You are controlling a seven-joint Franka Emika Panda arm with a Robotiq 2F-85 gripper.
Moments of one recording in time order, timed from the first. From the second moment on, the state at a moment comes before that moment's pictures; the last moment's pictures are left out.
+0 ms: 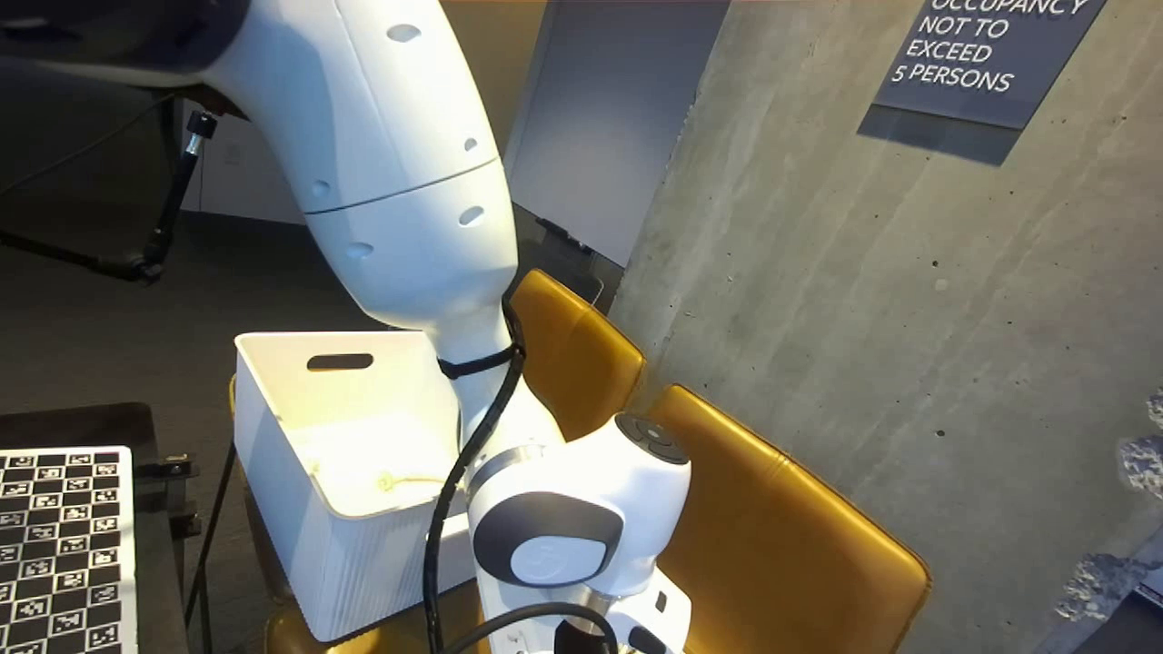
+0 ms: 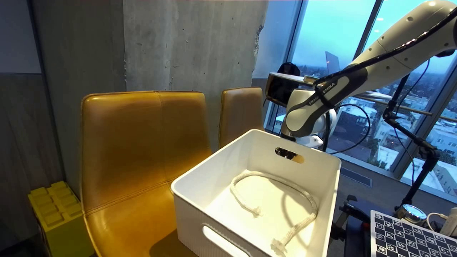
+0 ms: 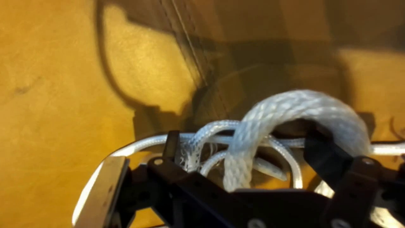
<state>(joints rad) -0.26 0.88 -0.15 -1.70 0.06 2.62 -0.07</state>
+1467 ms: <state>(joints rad) -0.11 0.74 -0.21 -1.90 0.02 2.67 0.02</state>
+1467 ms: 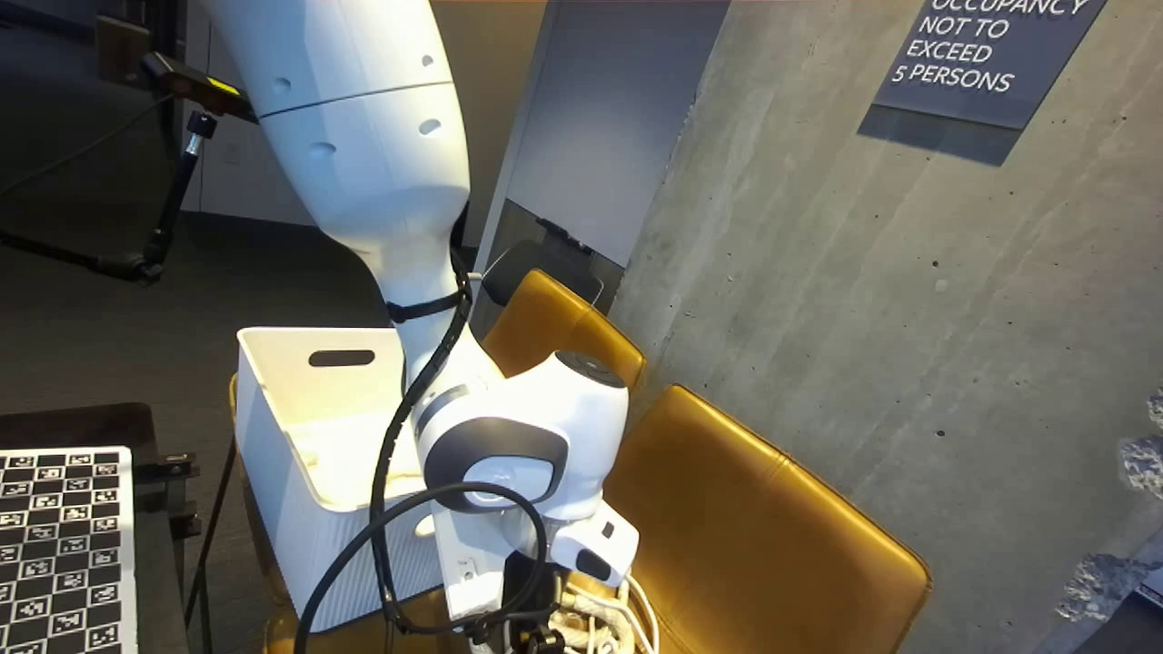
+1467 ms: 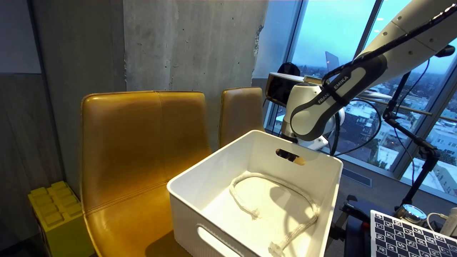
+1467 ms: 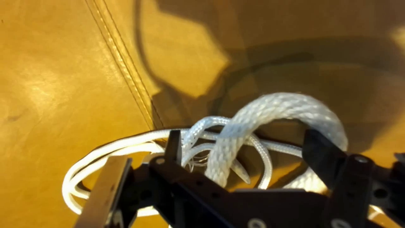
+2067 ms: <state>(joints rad) -0.11 0.74 -0.23 -1.89 0.02 2.61 0.06</state>
